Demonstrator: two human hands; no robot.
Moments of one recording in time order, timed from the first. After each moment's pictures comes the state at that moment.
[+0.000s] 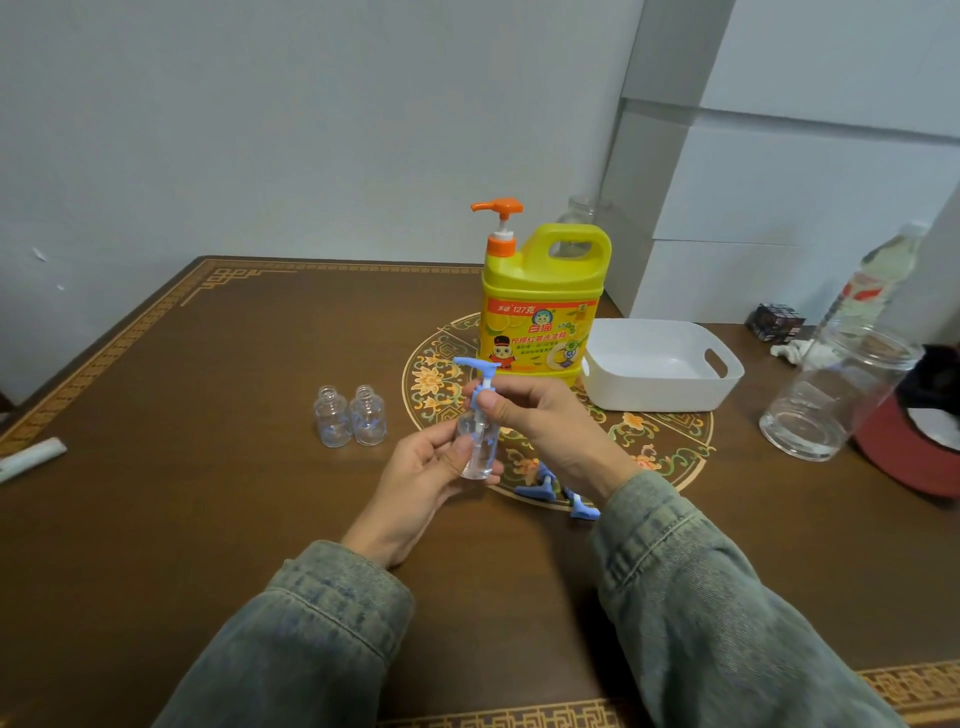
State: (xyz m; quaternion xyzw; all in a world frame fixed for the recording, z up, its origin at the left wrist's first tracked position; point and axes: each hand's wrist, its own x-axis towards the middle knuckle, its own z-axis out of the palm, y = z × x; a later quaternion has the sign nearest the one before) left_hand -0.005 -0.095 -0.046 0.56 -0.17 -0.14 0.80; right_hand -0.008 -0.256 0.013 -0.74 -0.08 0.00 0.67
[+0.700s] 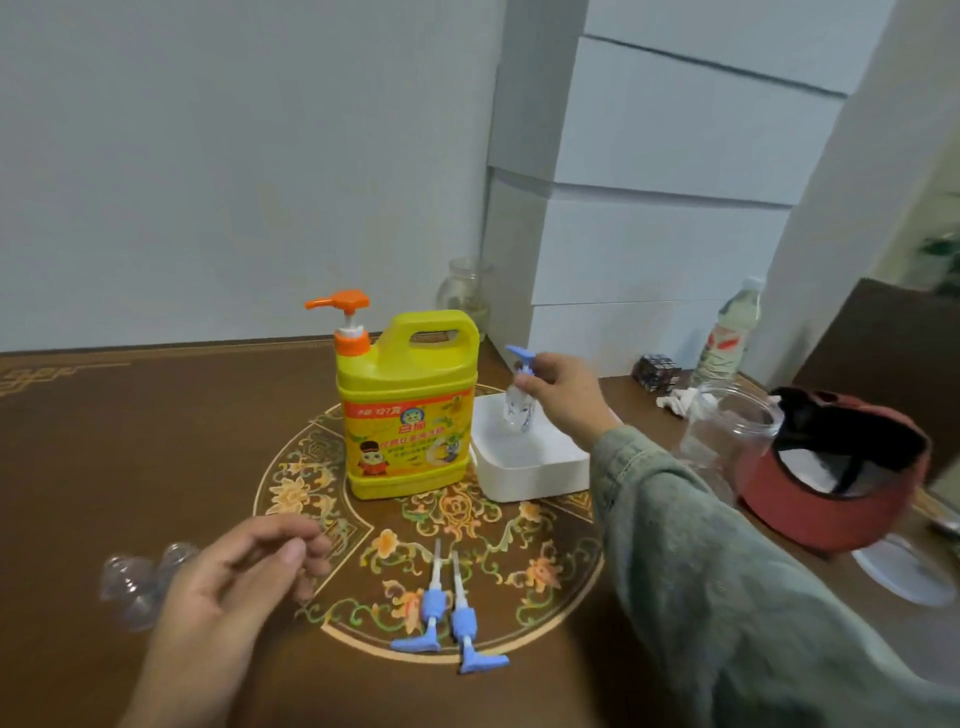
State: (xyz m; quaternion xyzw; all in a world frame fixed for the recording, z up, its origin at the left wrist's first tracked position) left_hand 0.022 -0.102 -0.009 0.64 -0.17 0.04 0.75; right_hand 0.110 -0.445 0.041 -0.86 0.11 -0.21 0.45
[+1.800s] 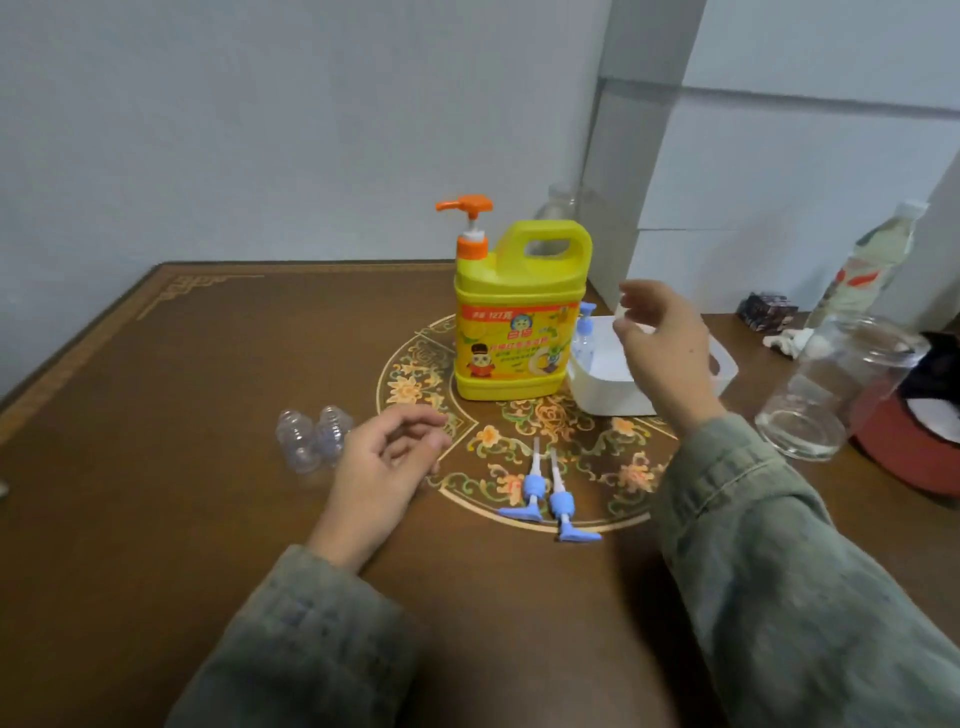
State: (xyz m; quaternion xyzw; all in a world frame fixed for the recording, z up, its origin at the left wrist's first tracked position) left_hand 0.014 -0.101 -0.022 0.69 -0.17 0.03 0.70; right_hand 0.041 -0.375 0.044 -0.83 0.11 -0.33 0.44
